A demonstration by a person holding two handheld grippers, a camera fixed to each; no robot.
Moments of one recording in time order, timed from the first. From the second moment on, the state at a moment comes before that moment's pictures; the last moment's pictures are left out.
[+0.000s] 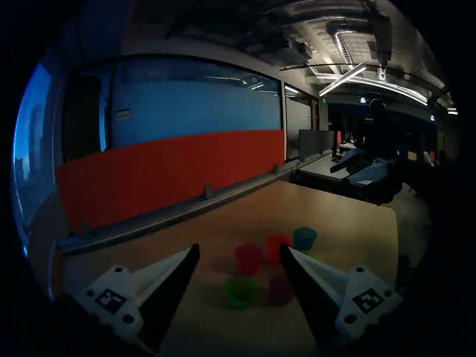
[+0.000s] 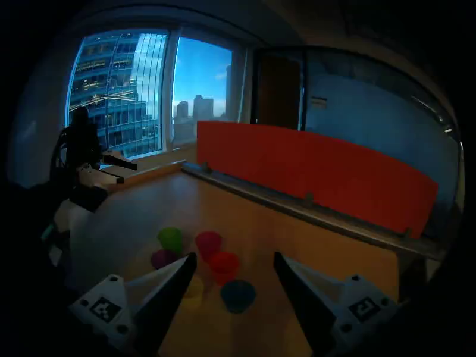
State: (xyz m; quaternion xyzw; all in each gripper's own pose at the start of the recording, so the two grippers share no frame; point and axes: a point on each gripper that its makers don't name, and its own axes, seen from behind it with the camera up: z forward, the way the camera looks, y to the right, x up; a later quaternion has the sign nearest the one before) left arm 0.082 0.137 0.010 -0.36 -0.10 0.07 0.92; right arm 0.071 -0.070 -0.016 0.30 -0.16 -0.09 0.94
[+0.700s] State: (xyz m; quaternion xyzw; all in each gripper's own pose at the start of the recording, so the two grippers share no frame) left arm 0.005 0.143 0.024 -0.38 -0.15 0.09 0.91; right arm -0.005 -0.069 0.000 0.31 -0.21 -0.10 0.92
